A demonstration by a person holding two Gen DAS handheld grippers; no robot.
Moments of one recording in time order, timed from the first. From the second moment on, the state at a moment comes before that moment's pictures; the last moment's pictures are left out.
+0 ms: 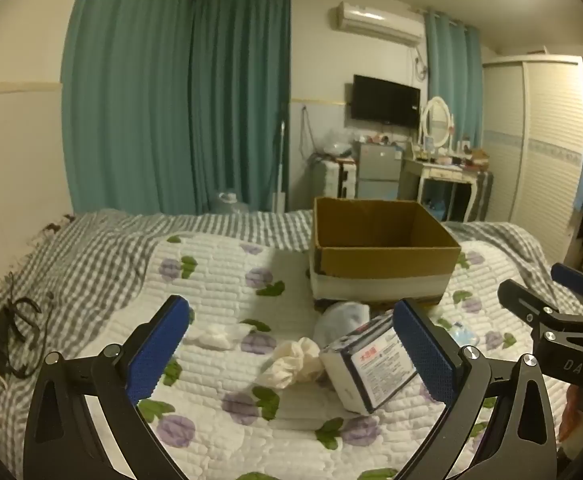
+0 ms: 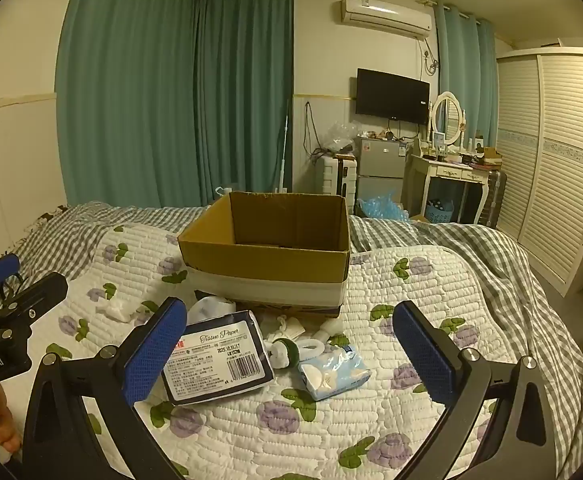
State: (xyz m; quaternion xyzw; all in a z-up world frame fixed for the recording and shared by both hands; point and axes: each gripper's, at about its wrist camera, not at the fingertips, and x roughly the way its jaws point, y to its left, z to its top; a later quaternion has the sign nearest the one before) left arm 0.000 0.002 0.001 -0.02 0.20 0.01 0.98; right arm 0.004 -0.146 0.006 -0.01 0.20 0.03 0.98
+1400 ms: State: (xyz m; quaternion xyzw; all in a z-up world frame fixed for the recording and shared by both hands) left arm 0.000 0.007 -0.005 -0.02 0.21 0.01 0.98; right arm 0.007 -0.147 0.000 -0.01 0.21 0.03 0.98
